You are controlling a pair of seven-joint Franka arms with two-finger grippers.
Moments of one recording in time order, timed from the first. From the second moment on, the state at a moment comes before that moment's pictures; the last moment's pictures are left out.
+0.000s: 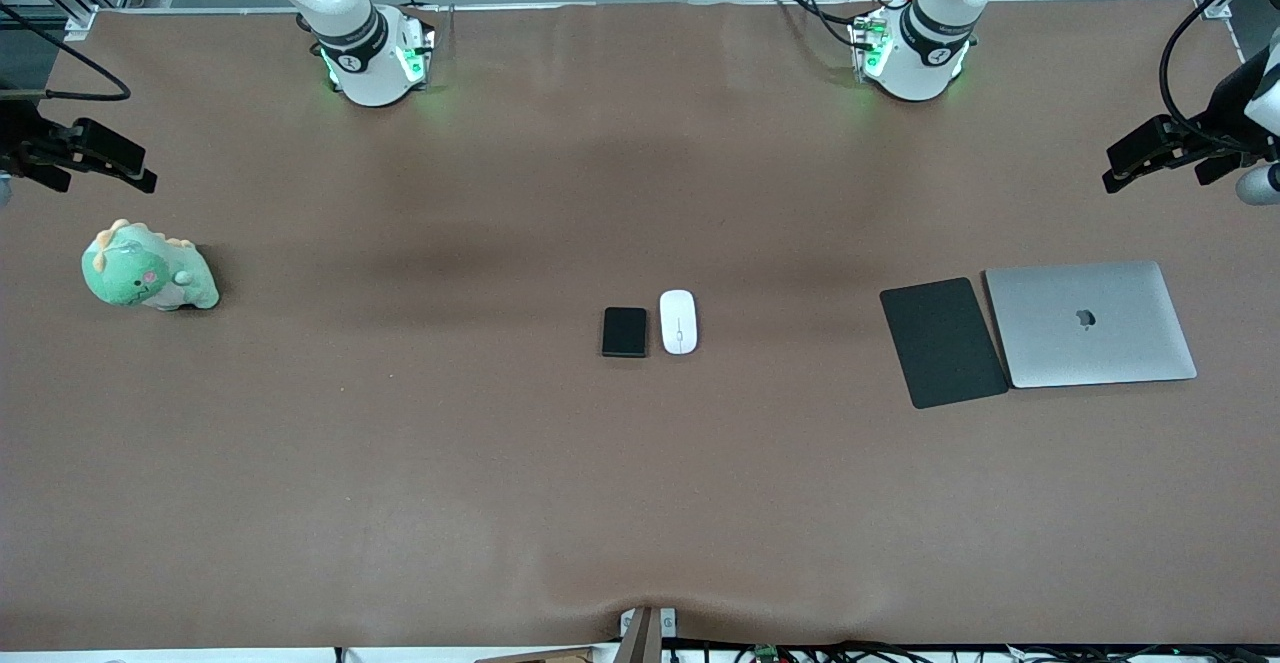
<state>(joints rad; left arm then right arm) -0.06 -0.05 0.01 -1.57 0.01 1.50 -0.11 0.01 -0.05 -0.06 -1.59 0.02 1.47 -0.01</state>
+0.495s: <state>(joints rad) -0.06 -0.04 0.01 -1.57 0.01 1.49 -0.11 0.01 -0.05 -0.06 -1.59 0.02 1.47 -0.01</state>
